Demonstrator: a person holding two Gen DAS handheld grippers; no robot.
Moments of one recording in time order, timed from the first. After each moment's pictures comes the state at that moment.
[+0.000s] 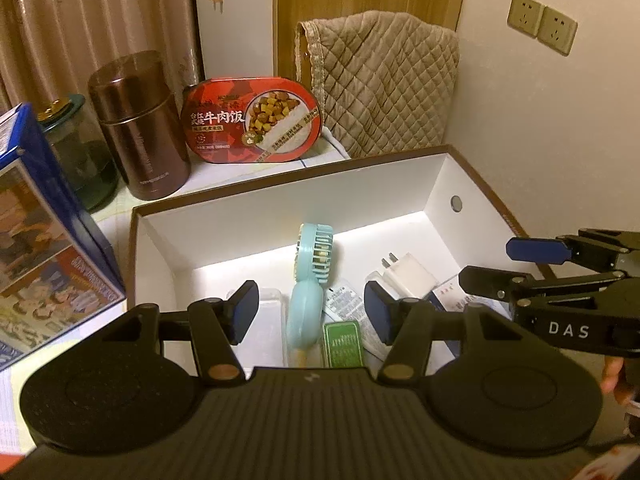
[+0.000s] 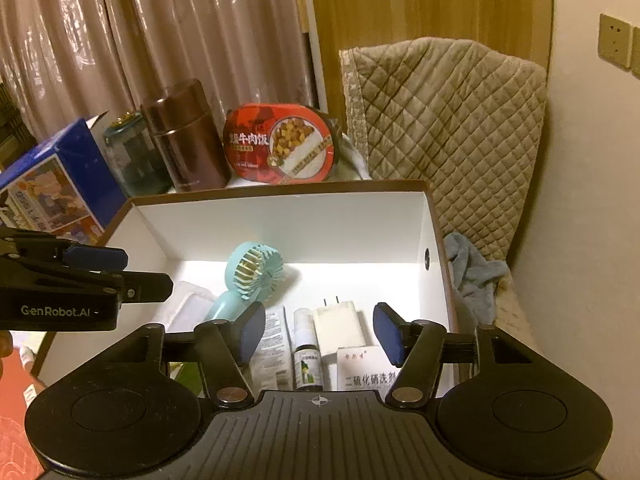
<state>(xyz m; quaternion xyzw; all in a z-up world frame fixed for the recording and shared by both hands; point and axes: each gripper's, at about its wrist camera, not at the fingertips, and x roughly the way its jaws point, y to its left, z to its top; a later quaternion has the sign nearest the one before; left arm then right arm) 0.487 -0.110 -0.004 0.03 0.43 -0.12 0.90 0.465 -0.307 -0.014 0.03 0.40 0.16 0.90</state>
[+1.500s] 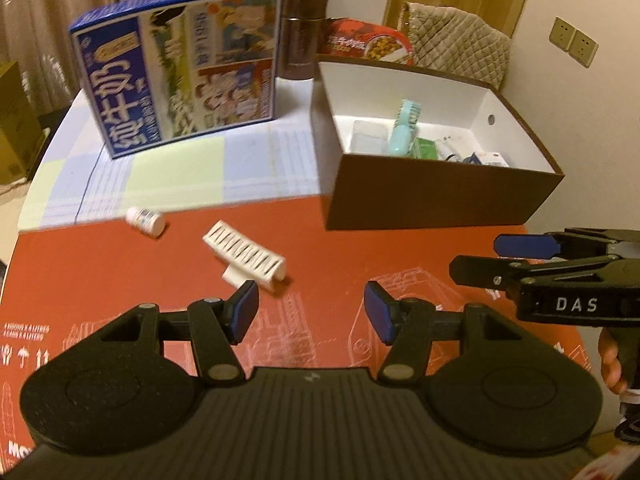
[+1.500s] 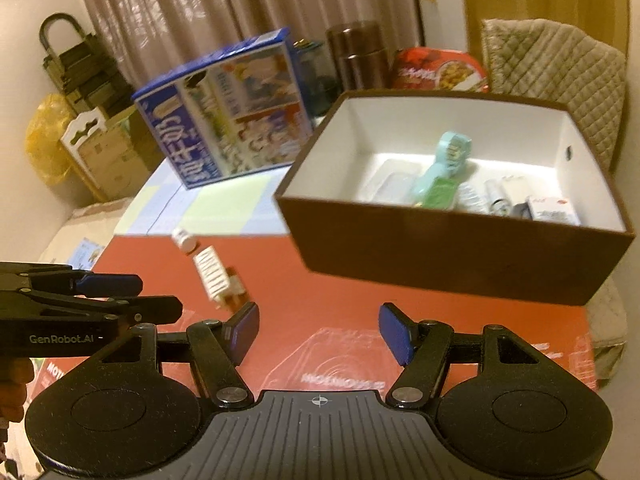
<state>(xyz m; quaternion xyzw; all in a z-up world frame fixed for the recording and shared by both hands) 0.232 0.032 -0.007 -0.05 0.45 -0.02 0.89 0.265 -0.189 -0.010 0.03 0.44 0.28 0.85</state>
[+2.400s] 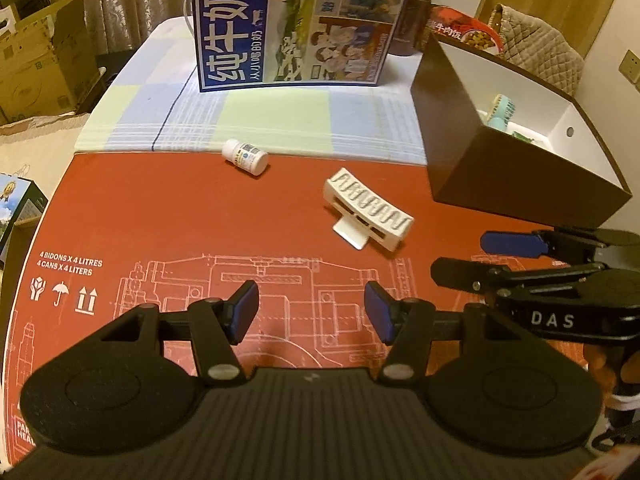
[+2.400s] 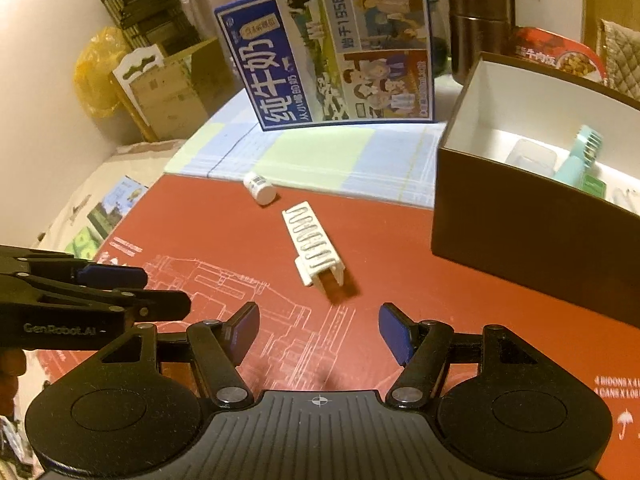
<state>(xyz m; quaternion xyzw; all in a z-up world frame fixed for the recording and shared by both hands) 0.214 0.118 -0.049 -0.10 0.48 0.05 0.87 0.271 -0.078 -0.062 -0.03 0.45 0.37 0.82</state>
